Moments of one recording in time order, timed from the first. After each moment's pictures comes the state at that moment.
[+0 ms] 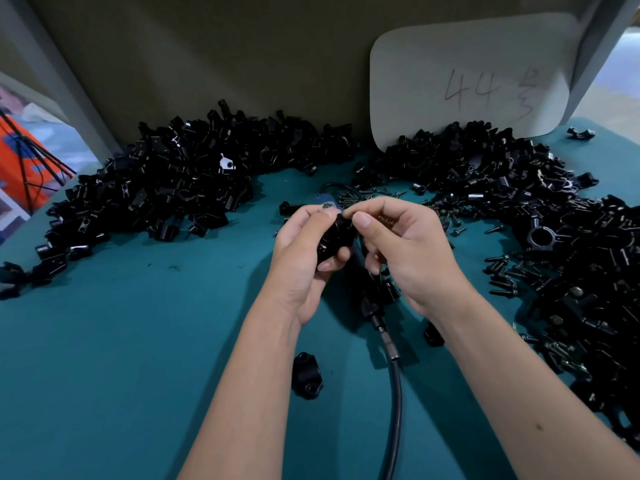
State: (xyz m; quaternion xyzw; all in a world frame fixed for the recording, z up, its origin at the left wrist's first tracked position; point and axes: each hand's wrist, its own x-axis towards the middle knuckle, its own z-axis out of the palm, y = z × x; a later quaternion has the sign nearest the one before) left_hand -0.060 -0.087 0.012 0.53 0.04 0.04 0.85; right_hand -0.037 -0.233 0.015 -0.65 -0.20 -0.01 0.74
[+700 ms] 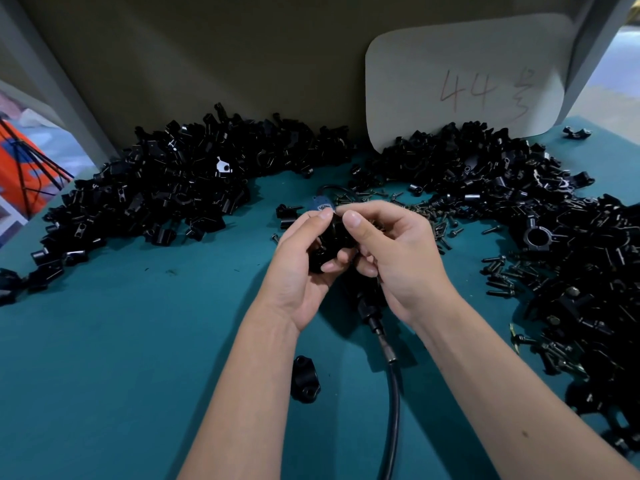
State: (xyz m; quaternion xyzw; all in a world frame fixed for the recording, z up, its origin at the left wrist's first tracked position) left_hand -0.062 -0.086 0.012 0.47 -0.01 -0.02 0.88; right_hand -0.050 -0.222 0.021 -0.56 -0.13 0.03 0.82
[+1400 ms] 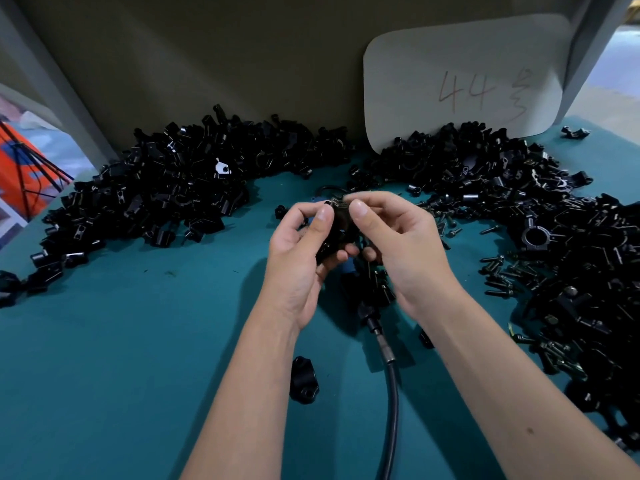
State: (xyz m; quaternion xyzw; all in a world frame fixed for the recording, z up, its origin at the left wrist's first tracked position) left_hand -0.062 -0.090 0.007 0.54 -0.02 0.08 0.84; right_hand -0.044 -0.228 0.023 -0.61 -0.13 -0.02 0.78
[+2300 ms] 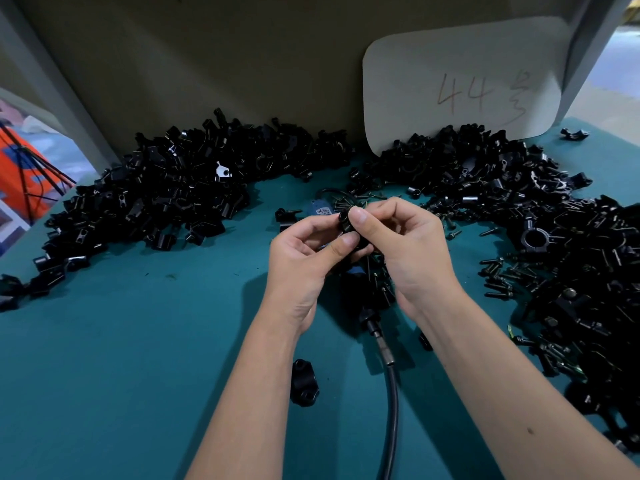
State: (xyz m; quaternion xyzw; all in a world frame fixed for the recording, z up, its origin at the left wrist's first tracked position) left_hand -0.061 -0.094 0.001 0.52 -0.05 0.10 0.85; right_hand -0.044 -0.227 0.026 -0.57 -0.13 -0.03 0.81
